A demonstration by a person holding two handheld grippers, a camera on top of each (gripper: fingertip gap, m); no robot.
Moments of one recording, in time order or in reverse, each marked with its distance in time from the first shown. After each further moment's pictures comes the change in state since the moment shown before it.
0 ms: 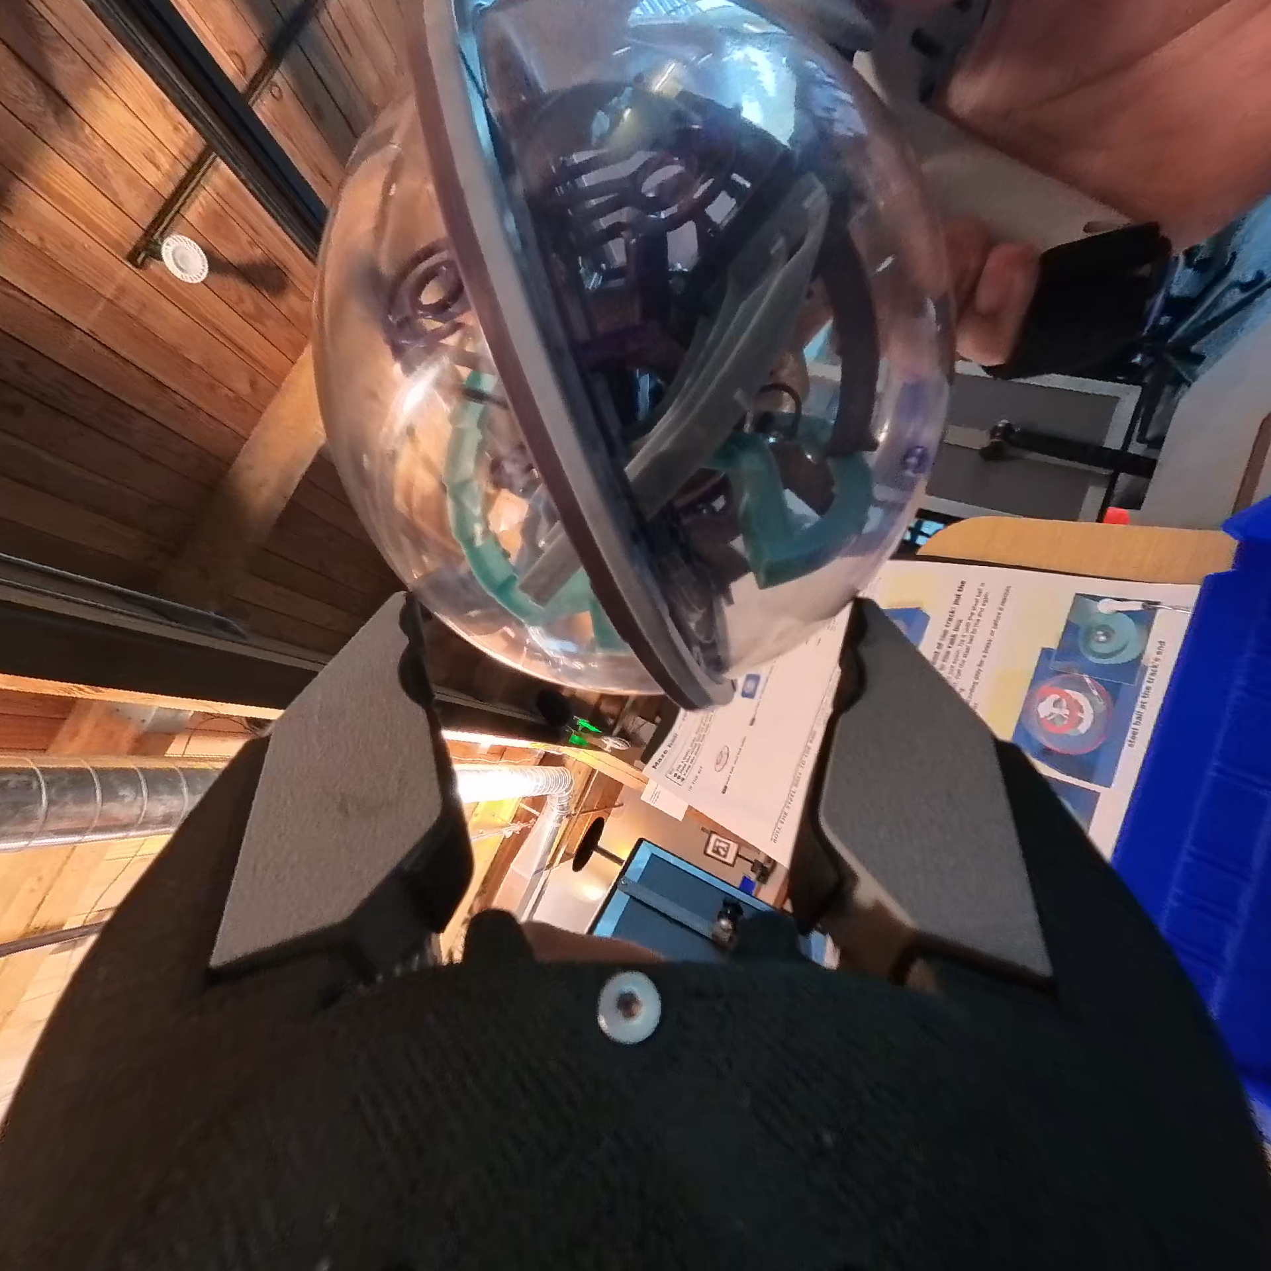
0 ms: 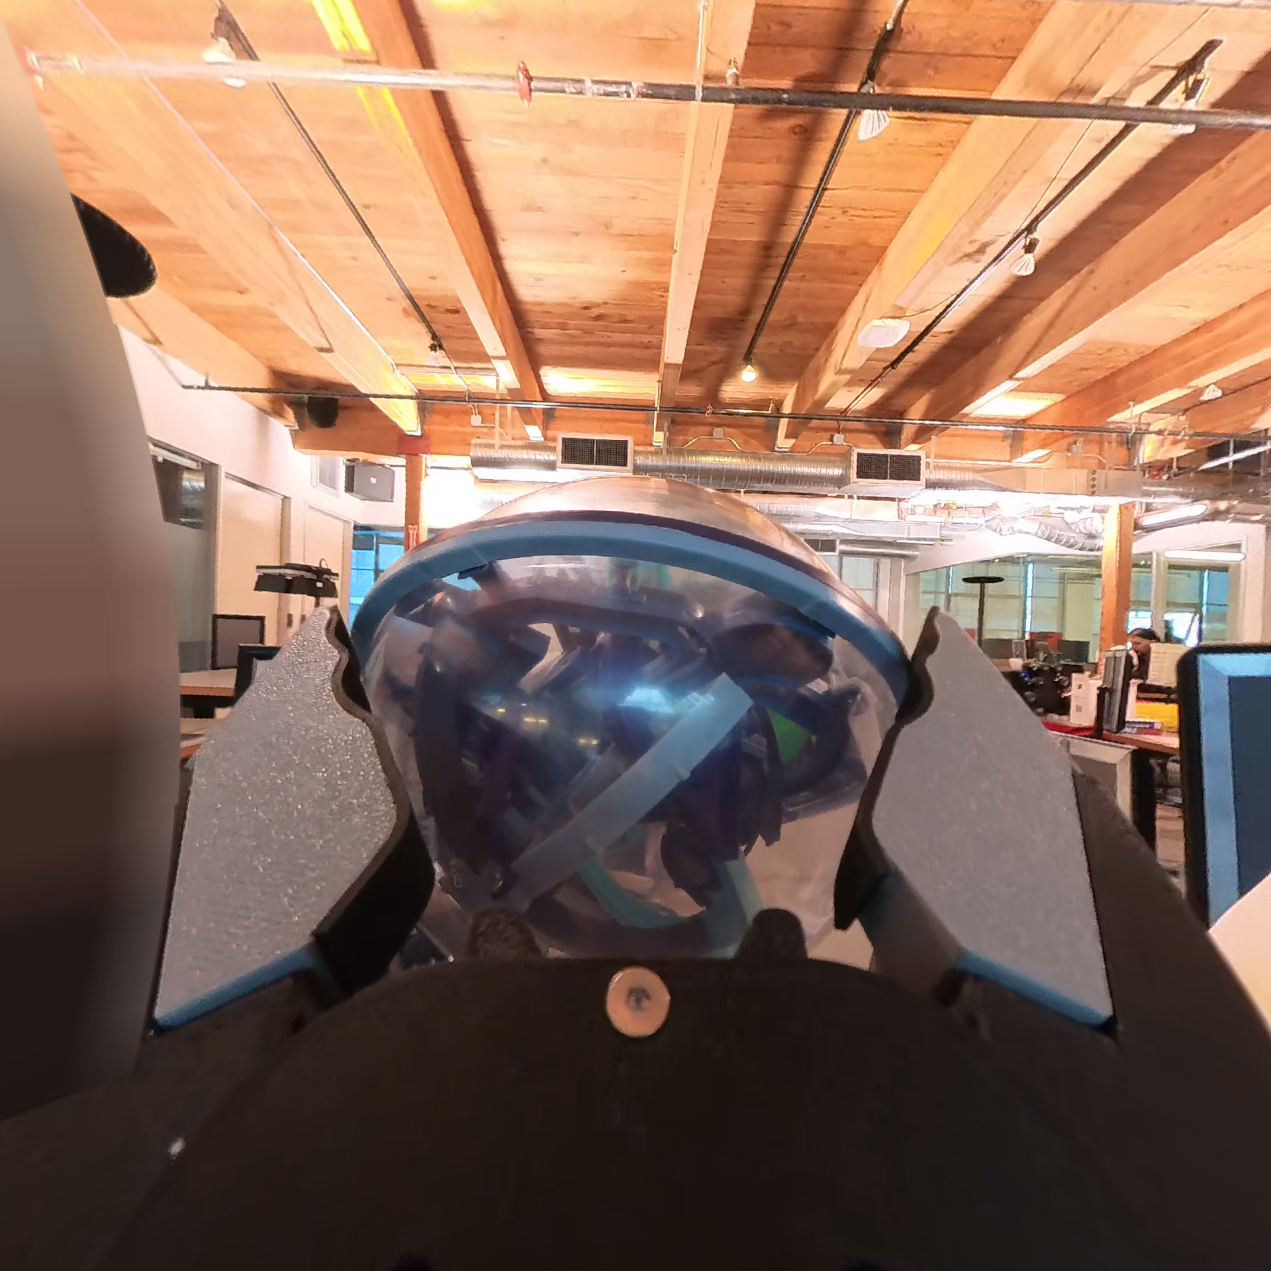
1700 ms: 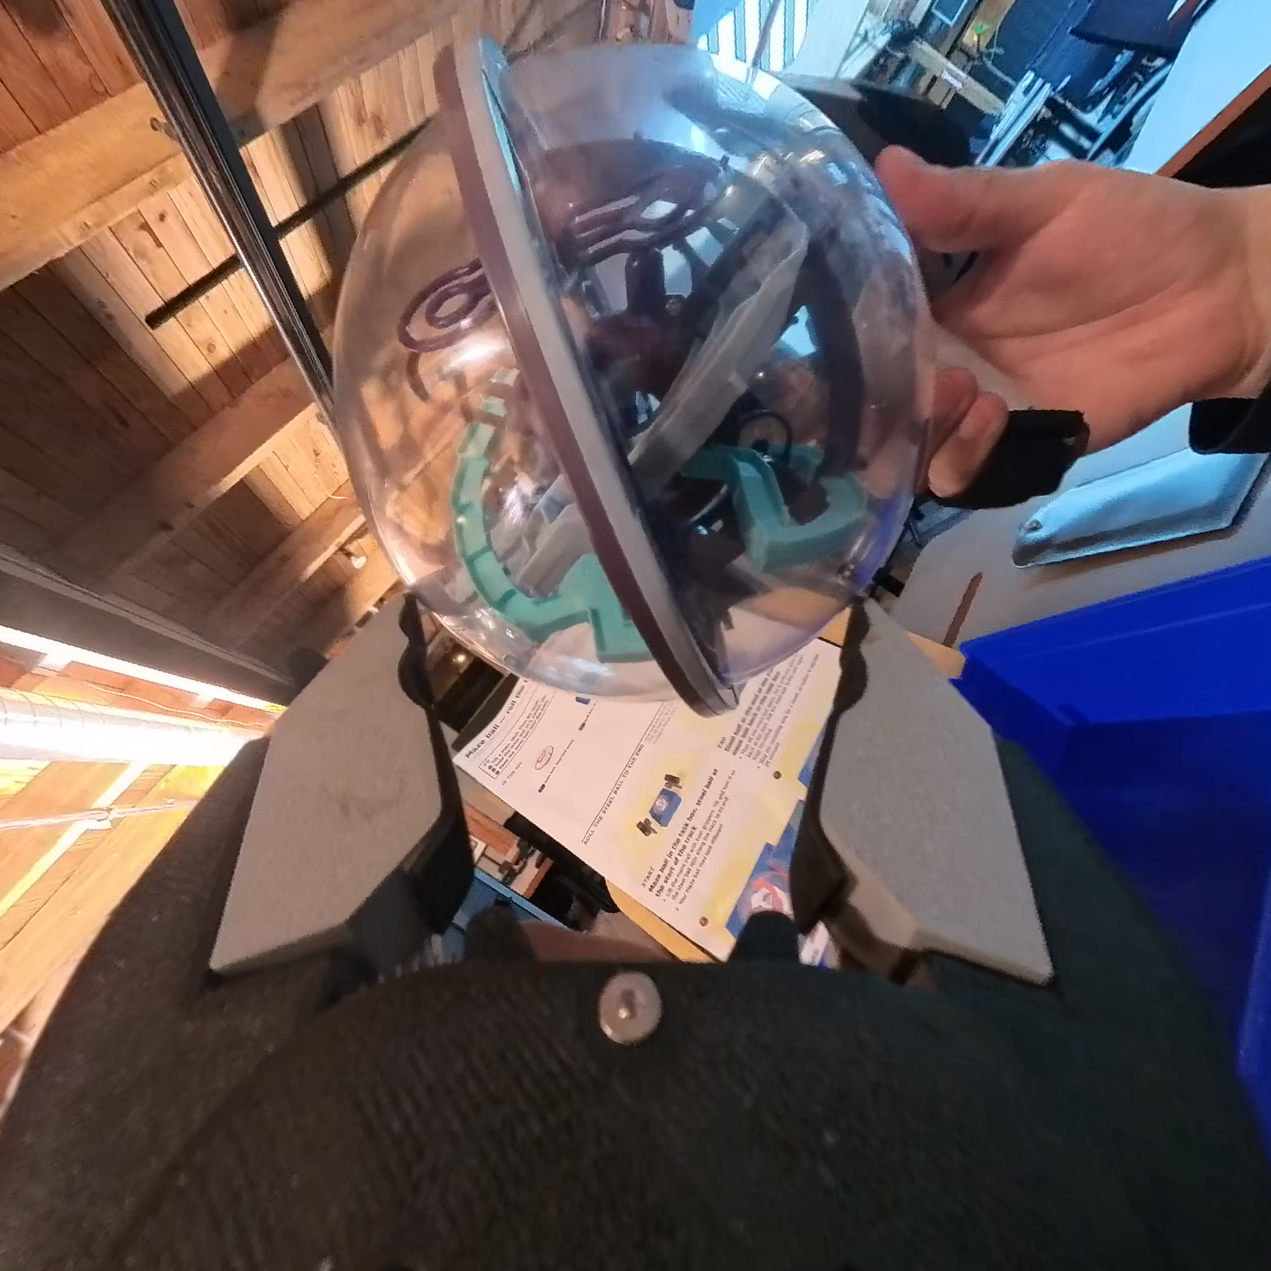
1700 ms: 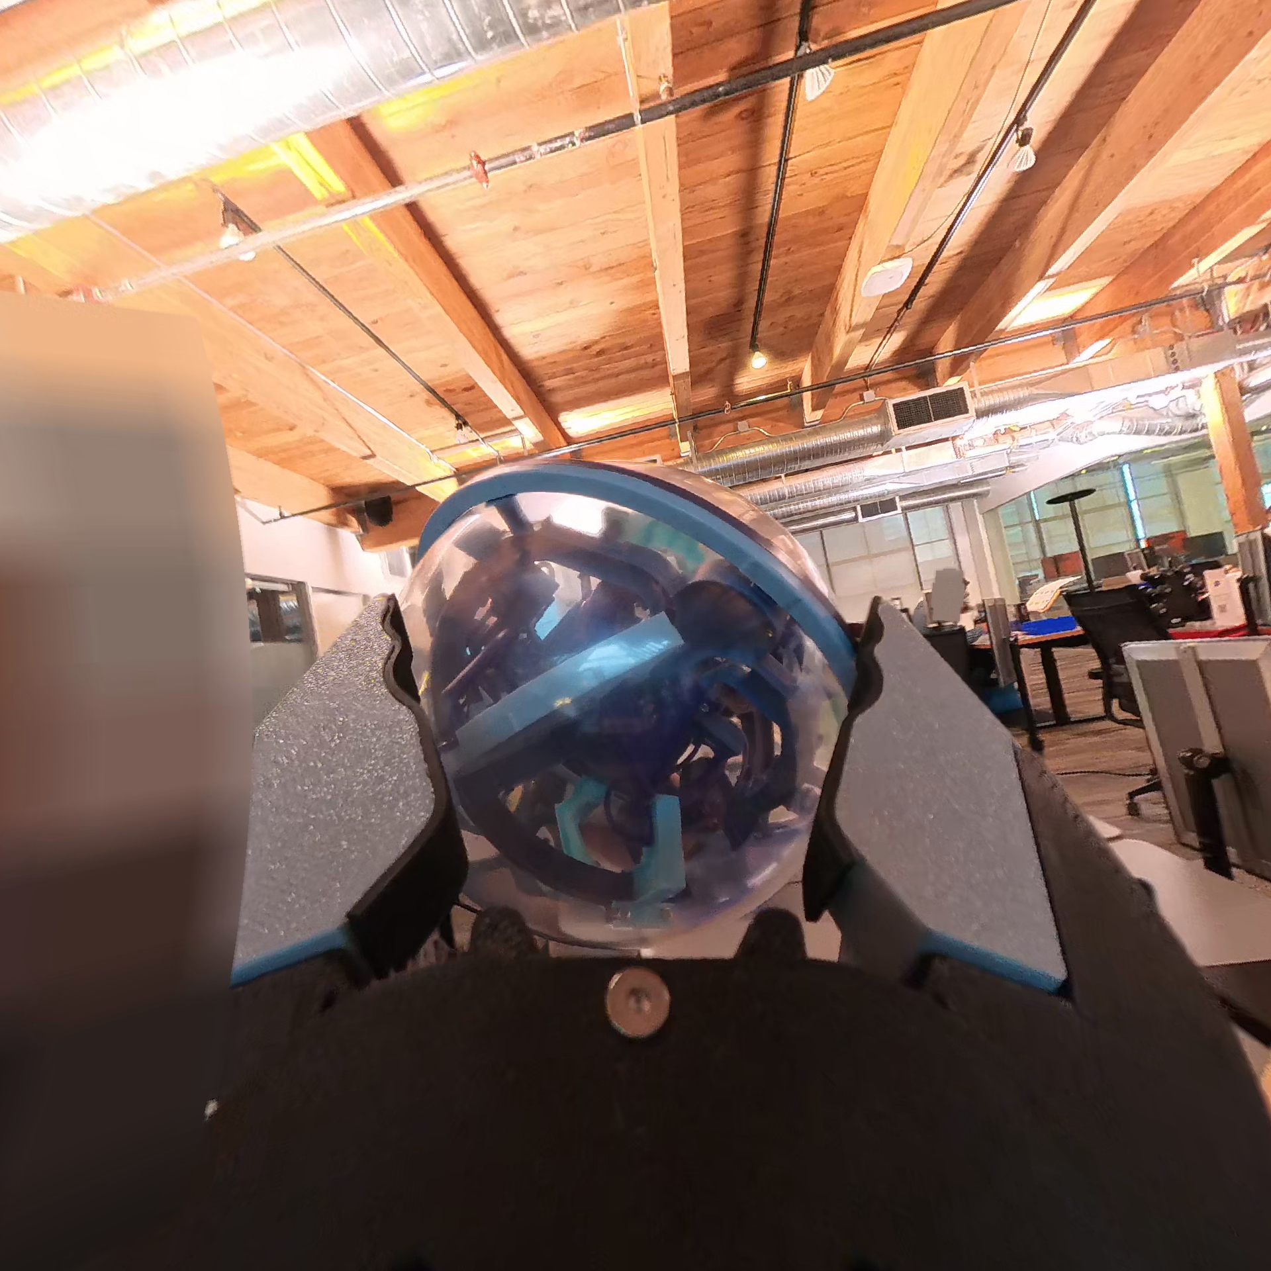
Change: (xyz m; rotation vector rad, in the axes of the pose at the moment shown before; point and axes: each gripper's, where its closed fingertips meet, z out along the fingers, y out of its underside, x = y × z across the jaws) left arm -0.005 -0.002 -0.006 0.003 0.190 -0.408; right arm 0.019 -0.001 -0.007 0.034 0.011 0.273
